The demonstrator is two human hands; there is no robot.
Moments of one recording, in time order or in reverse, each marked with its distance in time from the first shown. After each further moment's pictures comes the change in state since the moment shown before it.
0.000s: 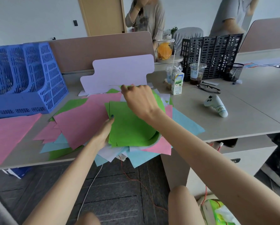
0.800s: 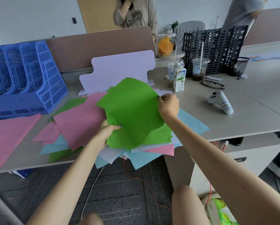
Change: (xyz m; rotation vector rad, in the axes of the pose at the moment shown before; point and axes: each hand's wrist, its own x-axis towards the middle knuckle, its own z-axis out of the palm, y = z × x) left_hand 0.016 -0.010 -0.004 -0.028 0.111 -0.032; right_hand -0.037 0.048 0.094 0.865 -0.134 1.141
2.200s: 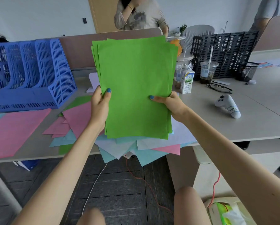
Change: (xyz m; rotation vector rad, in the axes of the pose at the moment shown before) left_hand -0.027 0.063 -0.025 -0.160 0.194 0.658; right_hand -0.012 -0.017 -0.023 0.720 -0.706 -0.061
